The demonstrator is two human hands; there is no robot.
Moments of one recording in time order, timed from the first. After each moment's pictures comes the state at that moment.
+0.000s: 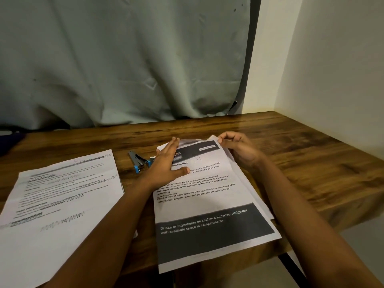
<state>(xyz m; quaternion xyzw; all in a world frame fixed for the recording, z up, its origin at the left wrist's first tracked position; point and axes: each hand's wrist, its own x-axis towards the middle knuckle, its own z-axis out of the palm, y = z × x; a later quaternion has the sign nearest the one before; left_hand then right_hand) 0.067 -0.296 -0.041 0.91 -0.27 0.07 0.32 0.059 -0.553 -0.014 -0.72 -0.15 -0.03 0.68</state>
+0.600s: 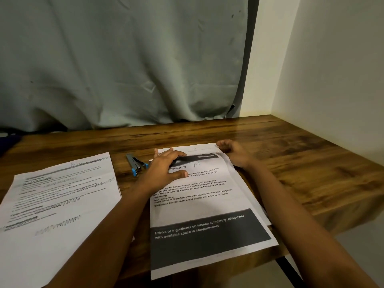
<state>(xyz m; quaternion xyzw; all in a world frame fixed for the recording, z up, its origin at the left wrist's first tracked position) 0.074 -0.293 -0.045 0.89 -0.31 0.12 0.30 0.082 -0.561 -0.030 -0.88 -0.03 -0.05 0.47</state>
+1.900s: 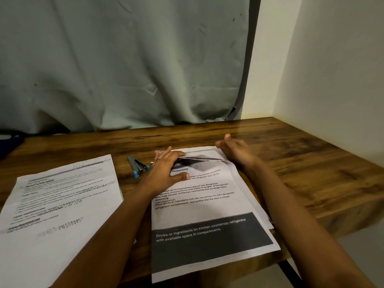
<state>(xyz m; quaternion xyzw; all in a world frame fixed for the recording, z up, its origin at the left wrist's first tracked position) 0.076 -0.293 -0.050 0.90 -0.30 0.12 0.28 0.065 -0.558 -0.018 -0.81 -0.02 -0.04 0.58</state>
